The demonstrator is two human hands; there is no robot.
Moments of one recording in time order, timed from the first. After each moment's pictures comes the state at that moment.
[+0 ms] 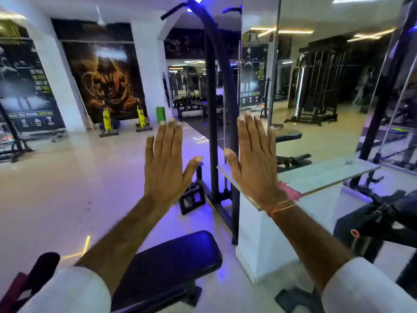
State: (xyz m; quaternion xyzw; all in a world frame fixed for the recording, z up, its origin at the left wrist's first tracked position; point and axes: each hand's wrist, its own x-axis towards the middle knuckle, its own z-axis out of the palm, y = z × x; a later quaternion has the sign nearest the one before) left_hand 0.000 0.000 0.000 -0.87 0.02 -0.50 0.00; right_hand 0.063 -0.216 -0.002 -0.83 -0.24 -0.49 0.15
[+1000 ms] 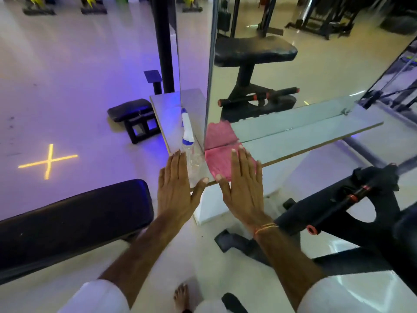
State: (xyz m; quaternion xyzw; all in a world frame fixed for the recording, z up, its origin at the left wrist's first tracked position) left_hand 0.333 -0.258 -0.268 -0.96 -0.08 -0.17 -0.21; right_hand 0.387 -0.432 -0.281 -0.95 -0.17 -0.21 0.18
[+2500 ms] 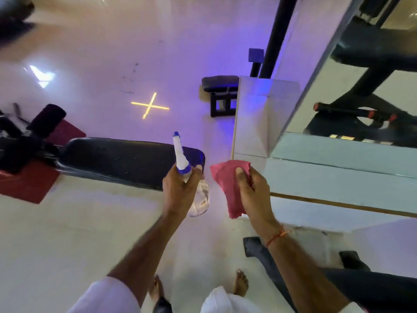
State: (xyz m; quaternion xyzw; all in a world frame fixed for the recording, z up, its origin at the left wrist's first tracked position) left_hand 0.294 -0.224 -0.290 -0.70 -0.41 -0.31 -0.49; right_hand 0.409 -0.362 -0.296 -0.78 -0.17 0.19 0.57
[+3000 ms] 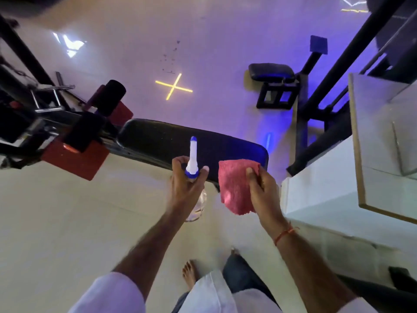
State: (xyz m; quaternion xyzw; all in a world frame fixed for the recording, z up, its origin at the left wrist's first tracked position) left_hand 0.079 0.020 -0.330 -0.67 -0.44 -0.31 -0.51; right_hand 0.225 -0.111 -0.334 -0.81 -0.20 0.22 0.50
